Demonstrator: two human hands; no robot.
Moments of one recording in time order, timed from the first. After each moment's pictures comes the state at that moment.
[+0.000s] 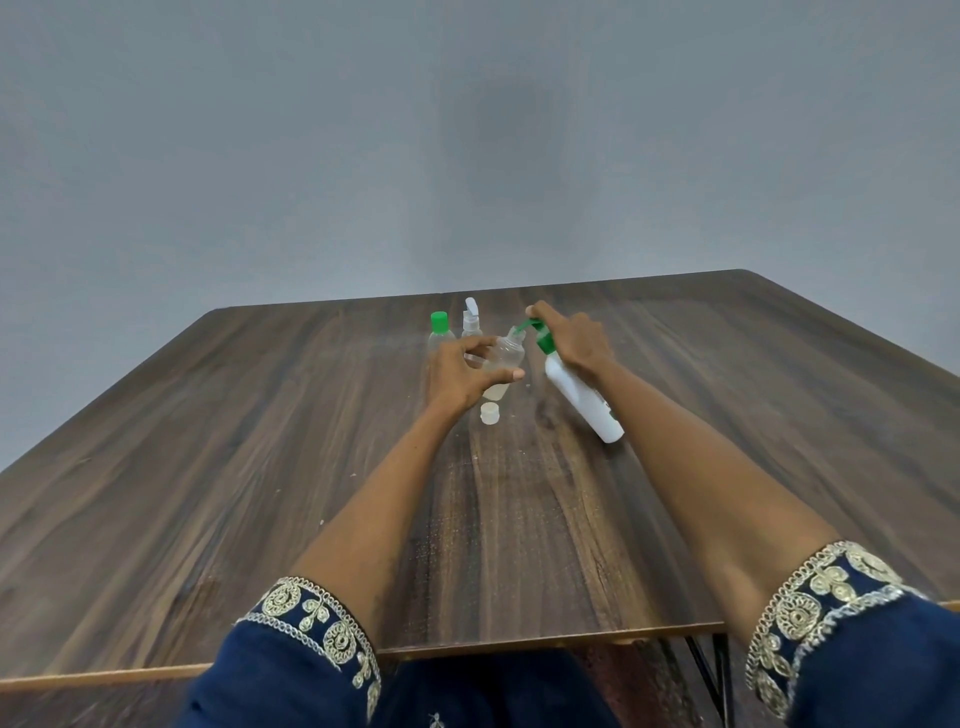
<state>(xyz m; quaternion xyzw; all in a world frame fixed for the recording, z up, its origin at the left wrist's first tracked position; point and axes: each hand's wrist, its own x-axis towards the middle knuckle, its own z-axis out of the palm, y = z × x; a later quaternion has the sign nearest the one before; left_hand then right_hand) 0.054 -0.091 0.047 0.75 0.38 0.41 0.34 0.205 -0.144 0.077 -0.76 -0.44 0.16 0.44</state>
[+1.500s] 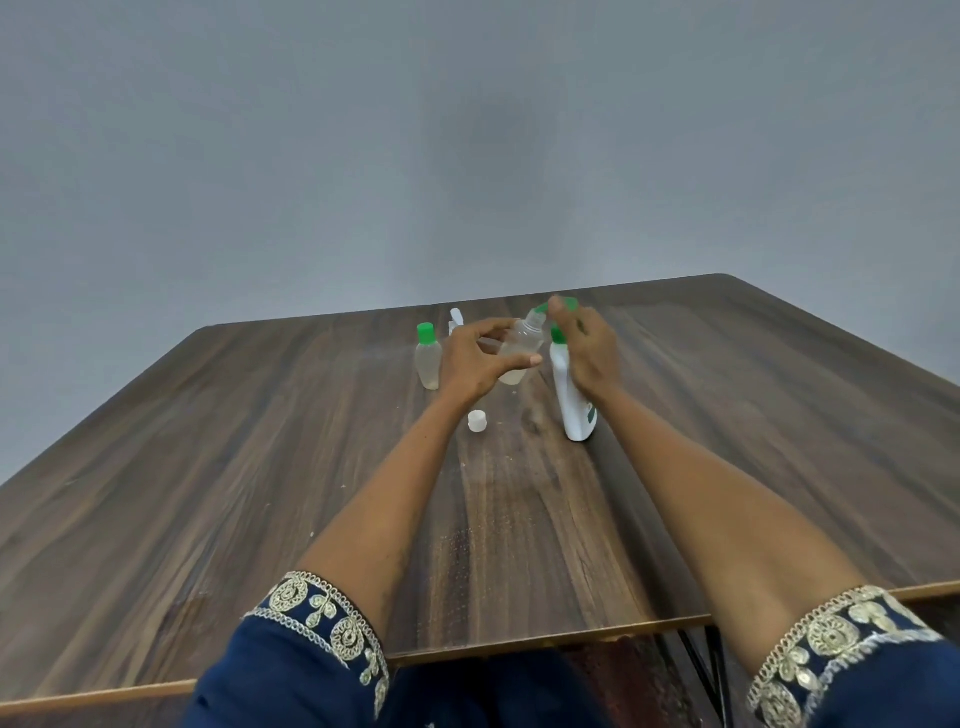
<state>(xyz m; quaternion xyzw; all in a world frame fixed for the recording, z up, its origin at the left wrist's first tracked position) 0.075 -0.108 0.072 0.77 0.31 0.43 0.36 0.215 -0.175 0.064 -0.62 -0.45 0.10 0.64</state>
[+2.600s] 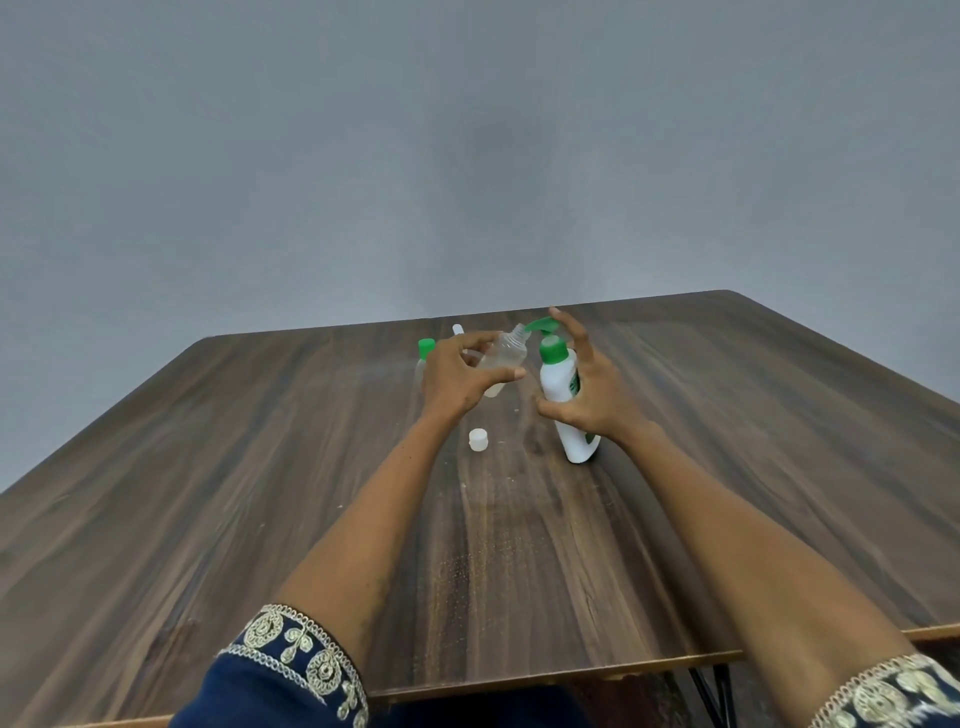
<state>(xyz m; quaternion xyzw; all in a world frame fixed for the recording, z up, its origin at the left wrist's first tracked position) 0.070 -0.092 0.074 0.74 0.34 0.45 0.35 0.239 -0.180 0.045 -0.58 -0.65 0.00 0.48</state>
